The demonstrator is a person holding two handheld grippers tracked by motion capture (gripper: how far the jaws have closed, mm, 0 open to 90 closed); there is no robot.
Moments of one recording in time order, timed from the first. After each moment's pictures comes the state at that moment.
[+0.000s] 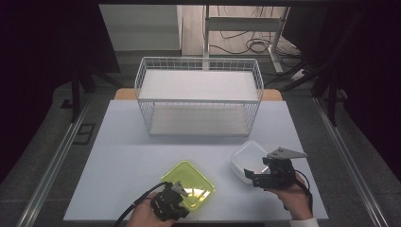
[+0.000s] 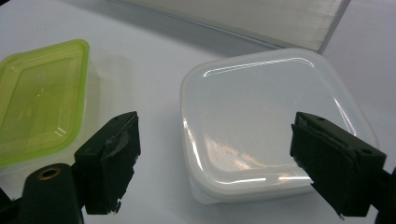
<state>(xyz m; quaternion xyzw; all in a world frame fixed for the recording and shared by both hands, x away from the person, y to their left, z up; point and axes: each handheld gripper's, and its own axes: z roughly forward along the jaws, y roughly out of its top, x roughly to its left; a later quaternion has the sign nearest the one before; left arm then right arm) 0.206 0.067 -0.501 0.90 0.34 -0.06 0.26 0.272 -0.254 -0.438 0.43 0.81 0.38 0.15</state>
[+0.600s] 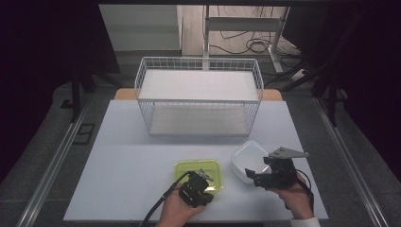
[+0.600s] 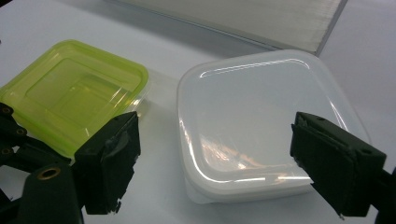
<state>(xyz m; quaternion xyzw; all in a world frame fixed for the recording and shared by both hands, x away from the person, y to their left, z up) 0.238 0.008 -0.497 0.87 0.40 -0.04 0.29 0.273 -0.257 -0.438 0.43 0.81 0.38 0.15</state>
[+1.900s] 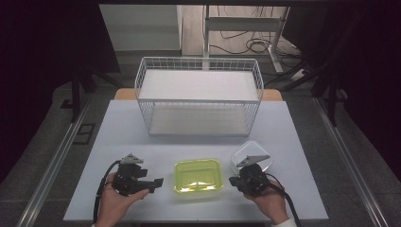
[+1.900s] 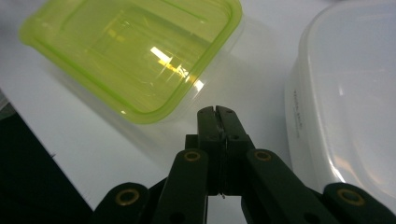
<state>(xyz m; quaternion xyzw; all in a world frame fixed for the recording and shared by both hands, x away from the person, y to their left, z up) 0.231 0.179 -0.473 0.77 0.52 0.05 0.36 0.268 -0.192 -0.470 0.39 0.87 0.30 0.07</state>
